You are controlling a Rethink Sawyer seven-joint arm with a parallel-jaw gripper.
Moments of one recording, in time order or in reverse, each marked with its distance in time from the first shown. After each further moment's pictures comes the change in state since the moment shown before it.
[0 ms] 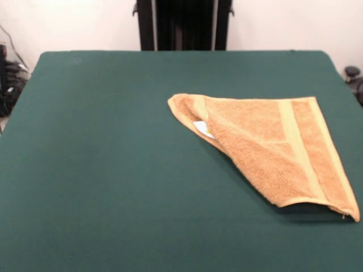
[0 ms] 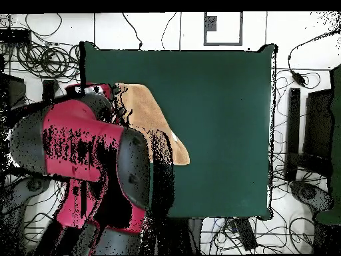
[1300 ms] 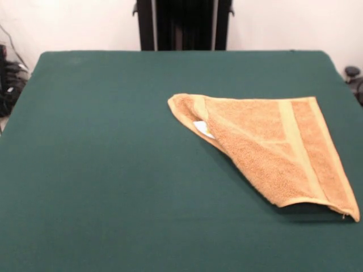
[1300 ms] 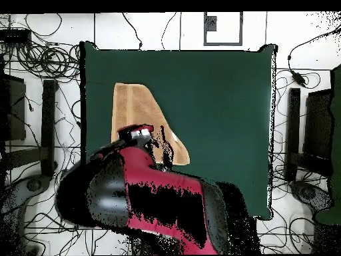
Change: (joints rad) arm -0.249 -0.365 0.289 0.358 -0.288 -0.059 -0.055
